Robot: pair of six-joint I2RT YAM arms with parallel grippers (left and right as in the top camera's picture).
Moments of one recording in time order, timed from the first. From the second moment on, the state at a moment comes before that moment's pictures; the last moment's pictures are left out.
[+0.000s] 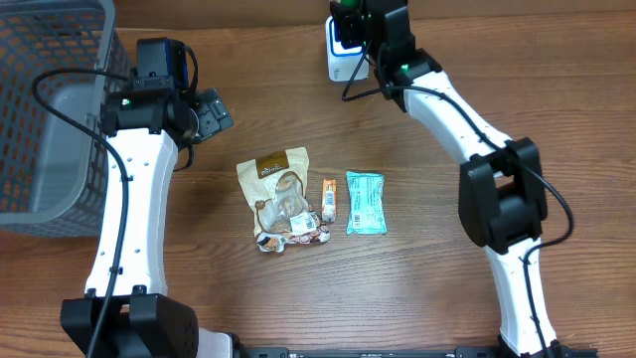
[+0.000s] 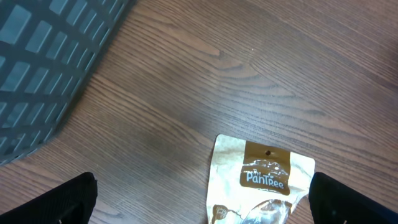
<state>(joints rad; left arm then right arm) 0.05 1.63 1.59 -1.09 -0.18 -0.46 0.41 2.40 2.04 0.09 0.04 0.22</state>
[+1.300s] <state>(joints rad) 0.05 1.63 1.59 -1.09 -0.18 -0.46 0.41 2.65 2.04 0.55 0.14 0.36</state>
